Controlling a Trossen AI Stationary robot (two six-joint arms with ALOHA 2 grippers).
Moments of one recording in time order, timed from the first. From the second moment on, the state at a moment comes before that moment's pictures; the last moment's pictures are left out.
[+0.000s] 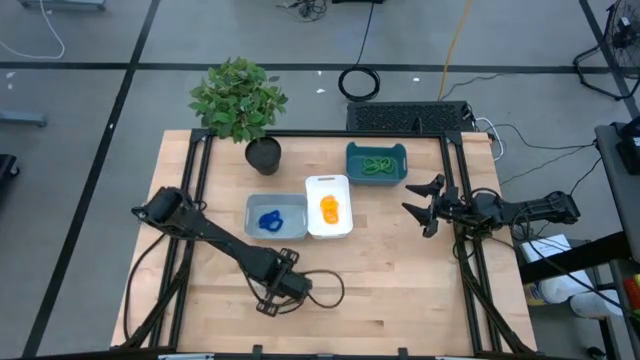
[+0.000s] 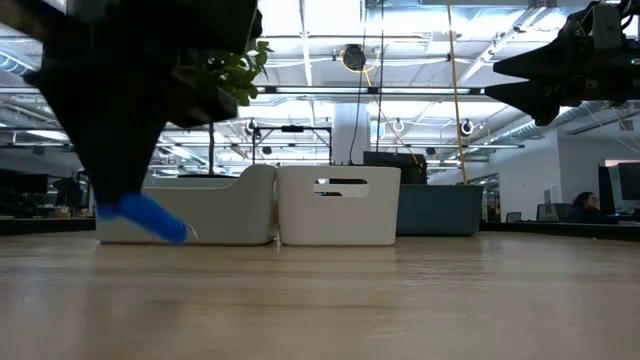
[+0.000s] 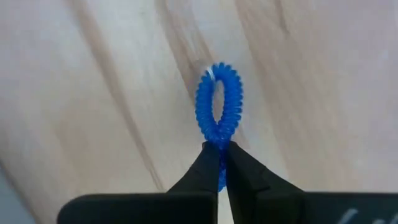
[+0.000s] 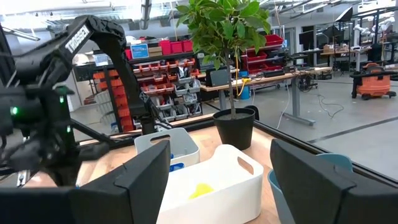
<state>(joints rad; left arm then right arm) -0.46 1.94 1.36 -0.86 0.05 -0.09 0.15 0.07 0.02 0.19 0.44 0.11</state>
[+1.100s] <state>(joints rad) -0.48 1.46 1.27 -1.32 -0.13 -0.50 0.15 0.07 0.02 0.19 0.44 0.11</state>
